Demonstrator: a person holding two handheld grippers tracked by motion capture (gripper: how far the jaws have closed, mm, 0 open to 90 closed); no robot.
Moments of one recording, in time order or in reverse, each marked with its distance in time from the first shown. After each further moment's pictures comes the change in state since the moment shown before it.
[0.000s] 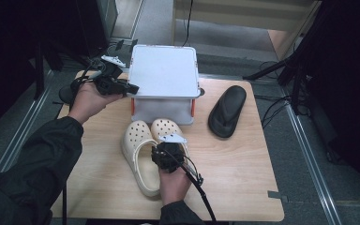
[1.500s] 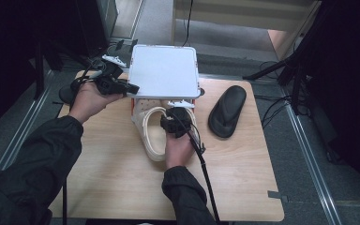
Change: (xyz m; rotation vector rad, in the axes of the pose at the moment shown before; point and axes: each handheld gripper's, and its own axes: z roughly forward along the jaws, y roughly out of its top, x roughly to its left) left arm -0.001 0.001 0.001 0.005 0.001 -0.011; right arm -0.046 0.082 0.030 -0.059 -0.091 0.052
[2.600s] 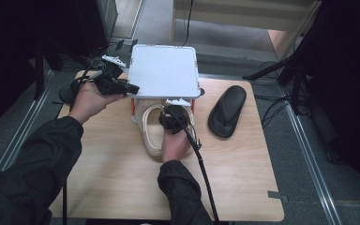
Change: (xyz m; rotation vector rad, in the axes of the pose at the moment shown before) left arm 0.000 -0.001 0.000 -0.005 -0.007 -0.004; right arm -0.001 -0.001 0.032 -0.024 -0.034 0.015
